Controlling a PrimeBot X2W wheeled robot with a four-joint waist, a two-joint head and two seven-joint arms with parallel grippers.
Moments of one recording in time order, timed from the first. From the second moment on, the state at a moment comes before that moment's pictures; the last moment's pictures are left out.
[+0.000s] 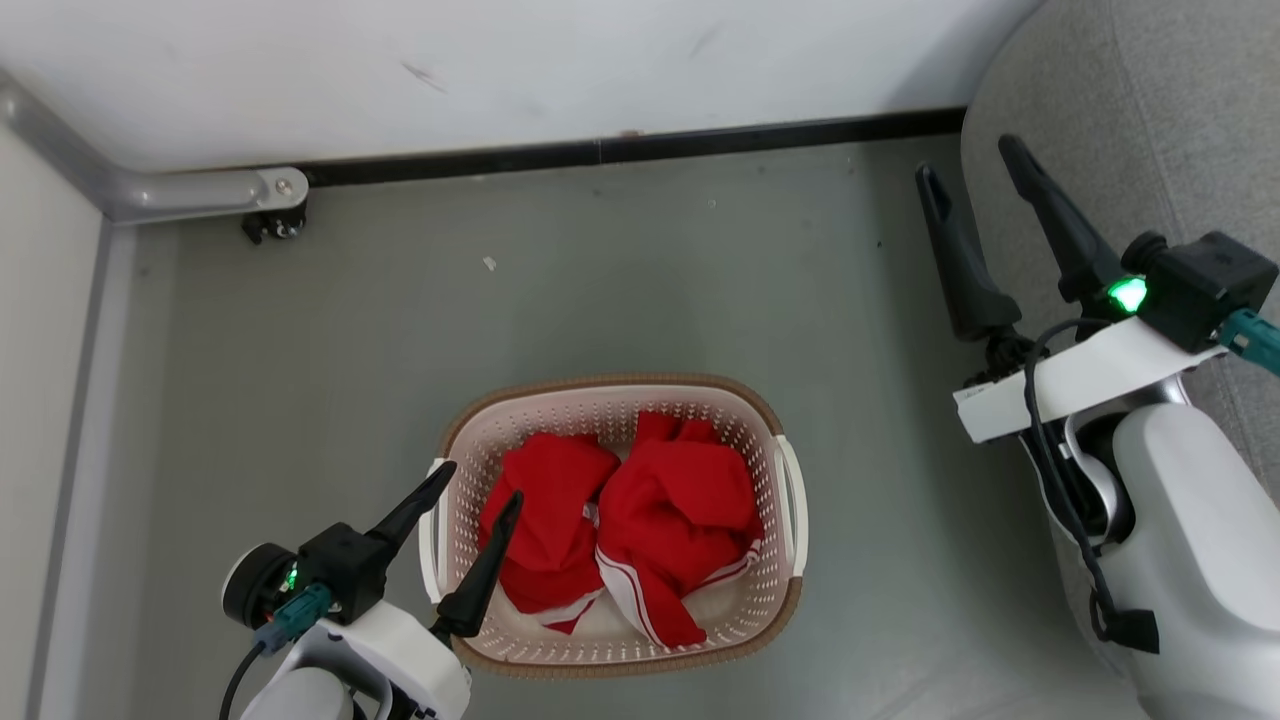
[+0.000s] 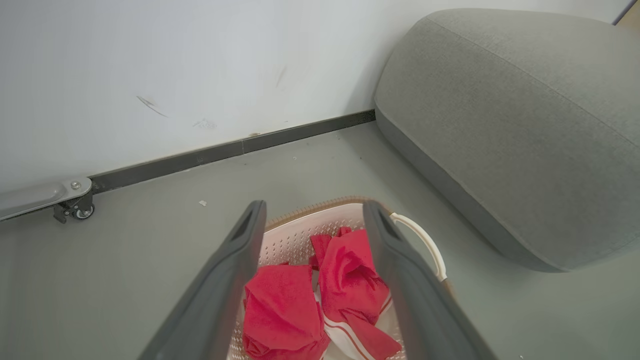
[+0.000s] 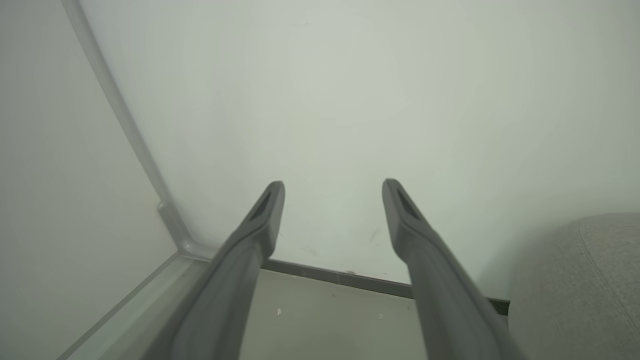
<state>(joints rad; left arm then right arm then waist) -0.26 0.19 -0.43 0.31 -0.39 -0.13 -0.25 -0.49 -0.15 0.19 0.13 0.27 0.12 -0.25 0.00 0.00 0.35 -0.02</state>
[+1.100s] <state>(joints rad) -0.58 0.19 -0.60 0.60 -0.30 -0.13 -0.21 -0.72 -0.14 0.21 0.07 0.26 0.12 -0.26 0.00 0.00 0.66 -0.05</state>
